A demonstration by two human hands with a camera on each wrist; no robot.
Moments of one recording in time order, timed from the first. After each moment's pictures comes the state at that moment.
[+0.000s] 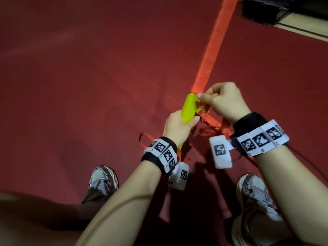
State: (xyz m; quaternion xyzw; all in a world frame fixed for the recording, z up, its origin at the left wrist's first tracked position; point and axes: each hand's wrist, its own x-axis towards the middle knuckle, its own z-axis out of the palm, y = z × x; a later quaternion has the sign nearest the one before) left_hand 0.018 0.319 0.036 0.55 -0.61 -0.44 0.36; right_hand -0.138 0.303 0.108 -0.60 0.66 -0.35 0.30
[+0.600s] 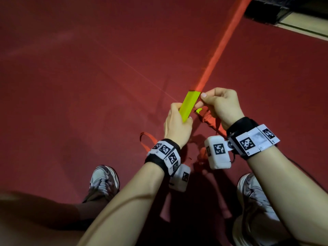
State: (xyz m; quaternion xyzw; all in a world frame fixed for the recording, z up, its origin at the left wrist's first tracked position) left_hand 0.015 0.324 0.031 0.60 -0.62 -0.33 0.38; right_hand -0.117 0.313 0.101 -0.44 0.61 -0.50 0.44
